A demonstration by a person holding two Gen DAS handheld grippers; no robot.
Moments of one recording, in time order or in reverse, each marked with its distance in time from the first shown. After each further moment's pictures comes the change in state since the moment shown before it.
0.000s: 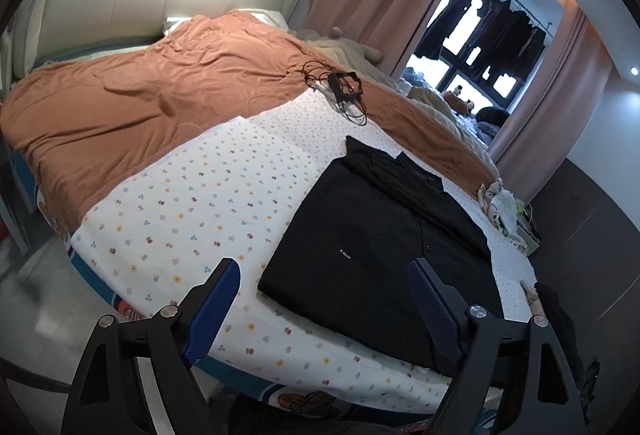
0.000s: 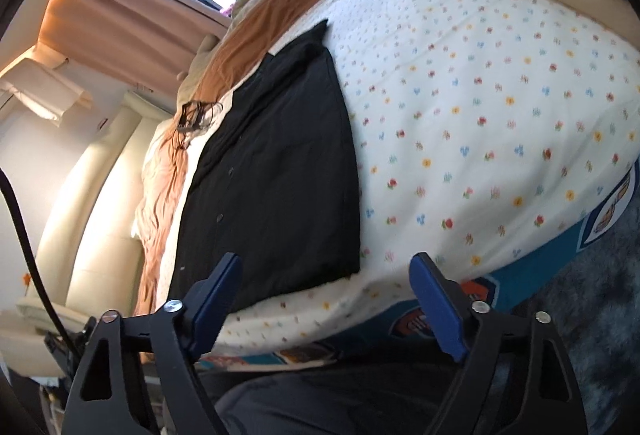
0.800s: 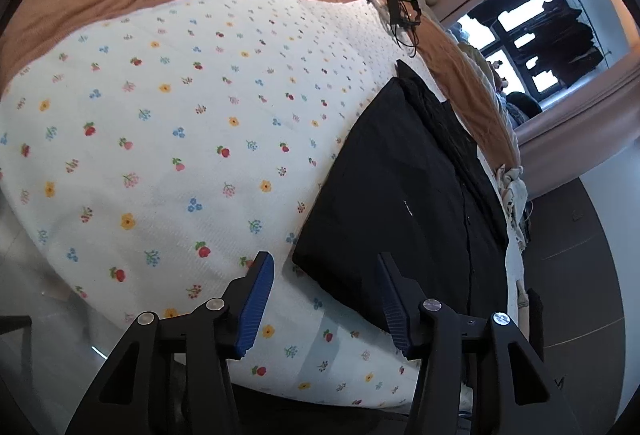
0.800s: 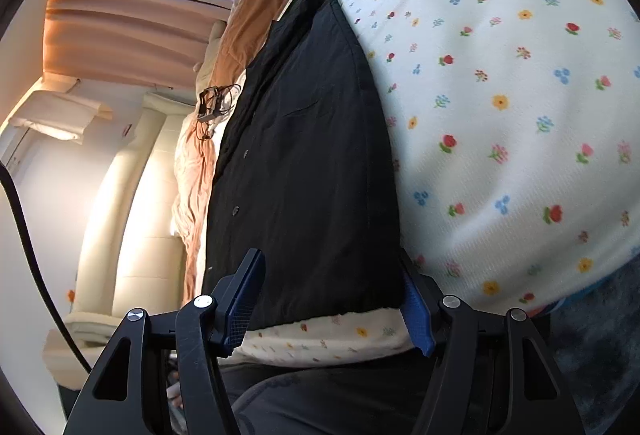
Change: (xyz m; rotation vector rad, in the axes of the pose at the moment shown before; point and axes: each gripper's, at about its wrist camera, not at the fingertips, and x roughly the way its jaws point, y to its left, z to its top) left arm 0.119 0.067 -0.025 -0.260 0.297 -0.051; right arm 0.079 -0.014 0.001 0.122 0.110 0.184
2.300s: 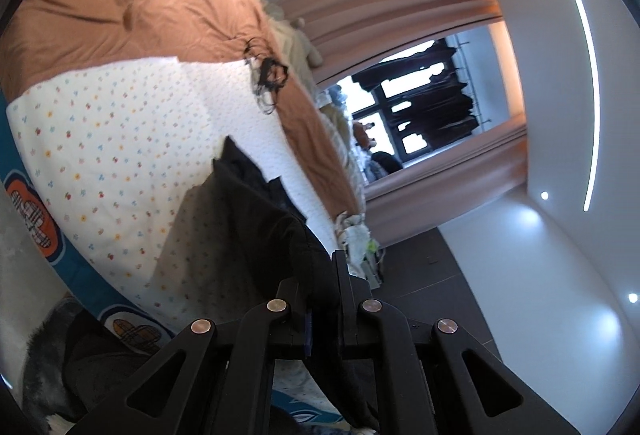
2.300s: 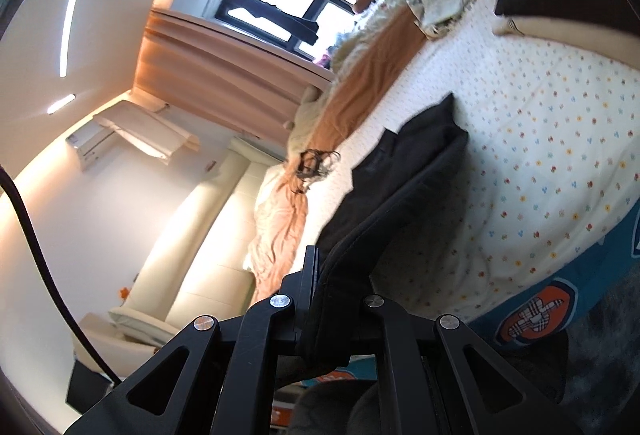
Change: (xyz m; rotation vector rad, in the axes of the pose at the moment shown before) left arm -0.222 -0.078 -0.055 -0.090 -0.208 -0.521; right arm -0.174 0.115 -0.056 -0.156 -0.275 0.208
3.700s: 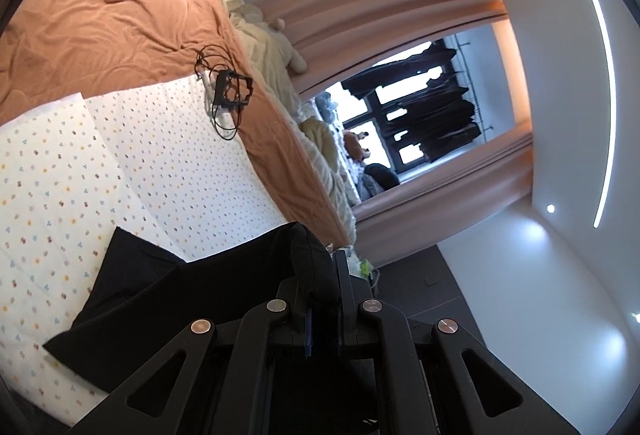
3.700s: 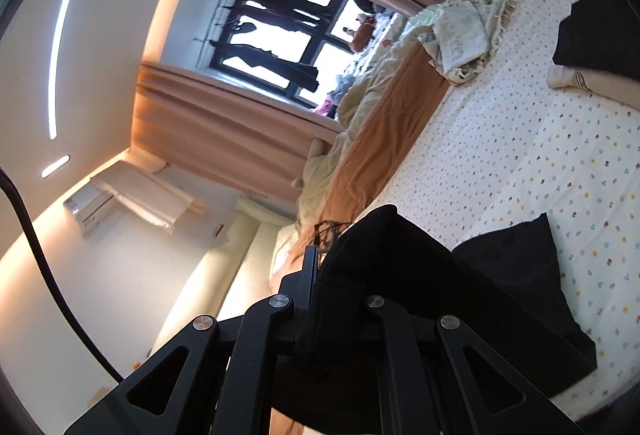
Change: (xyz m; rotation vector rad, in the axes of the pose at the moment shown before) left arm 0.209 -0.051 0.130 0.012 0.006 0.008; right arm 0.130 0.006 0.161 0.097 -0.163 0.036
